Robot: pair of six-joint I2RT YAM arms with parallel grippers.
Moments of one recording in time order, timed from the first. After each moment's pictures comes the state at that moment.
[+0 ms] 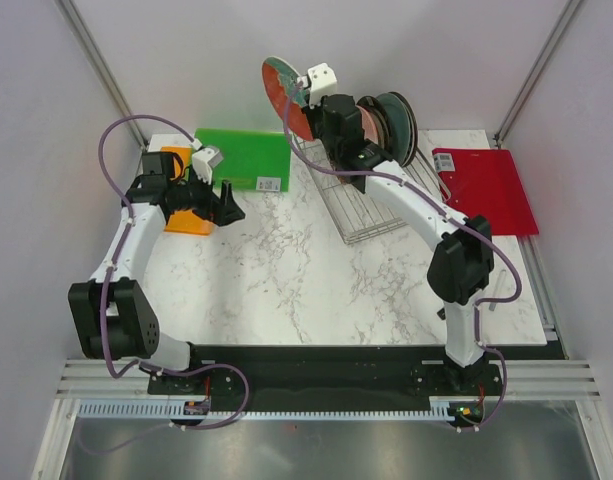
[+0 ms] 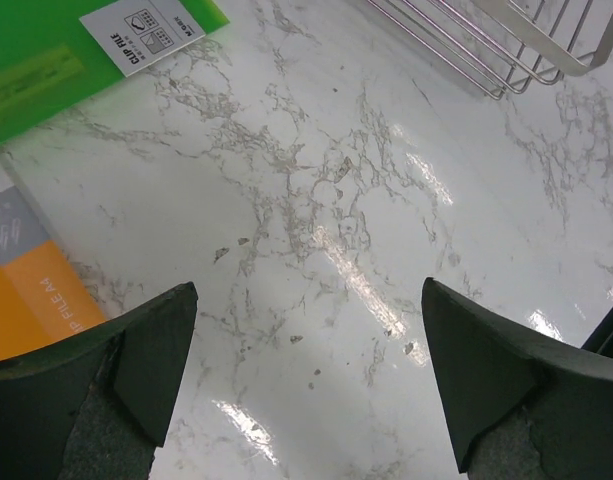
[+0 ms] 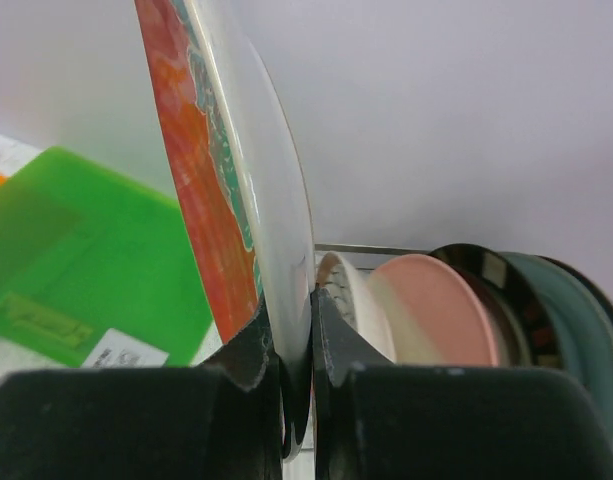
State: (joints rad) left arm 0.07 1.46 1.22 -0.61 0.74 0.39; right arm 0.61 2.01 1.97 -0.03 0.28 -0.12
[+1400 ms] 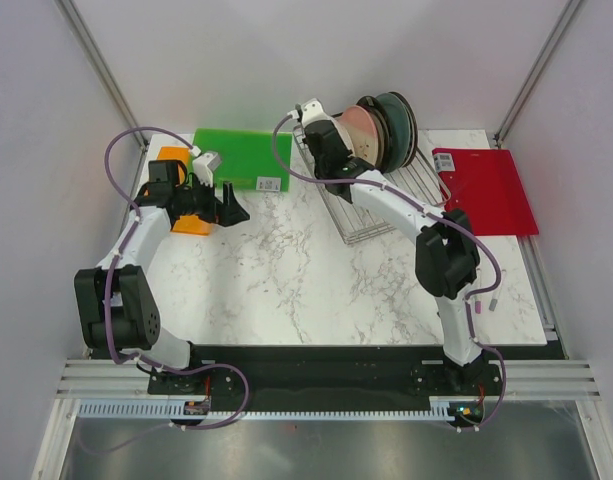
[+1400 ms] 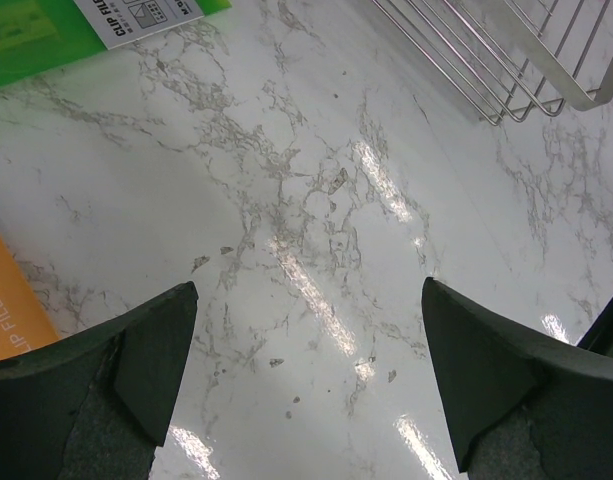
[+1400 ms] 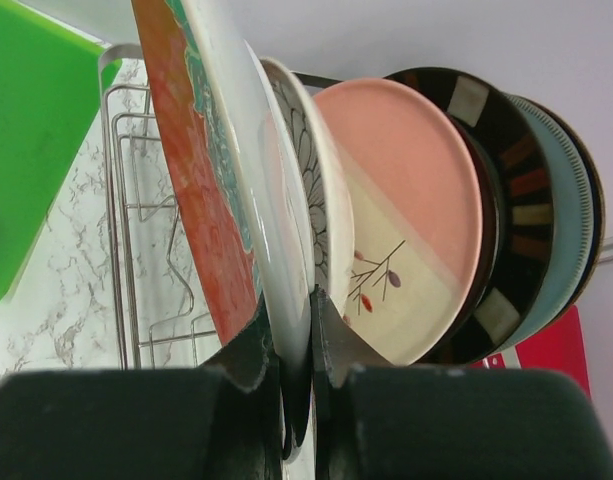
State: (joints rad) left arm 0.06 1.52 1.12 -0.41 0.76 0.20; right arm 0.64 2.10 1.88 -0.12 0.65 -0.27
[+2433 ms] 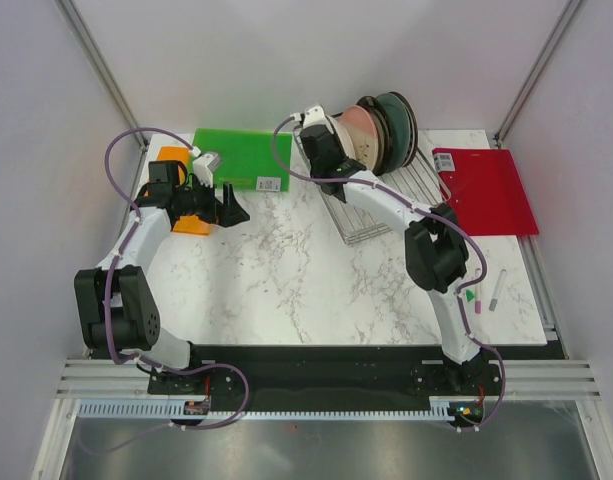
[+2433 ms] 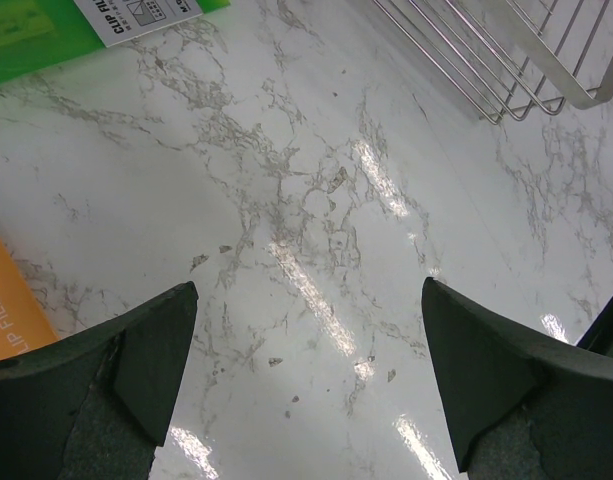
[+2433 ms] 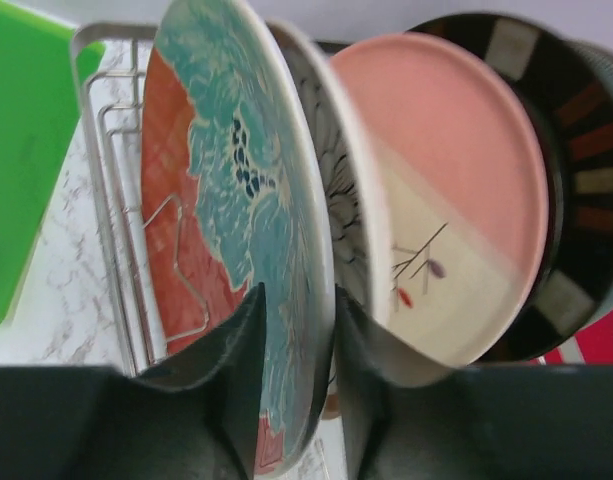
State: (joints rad) left arm 0.06 1.52 1.11 -0.41 0.76 0.20; right arm 0.64 2.20 1.92 -0.17 0.68 -0.14
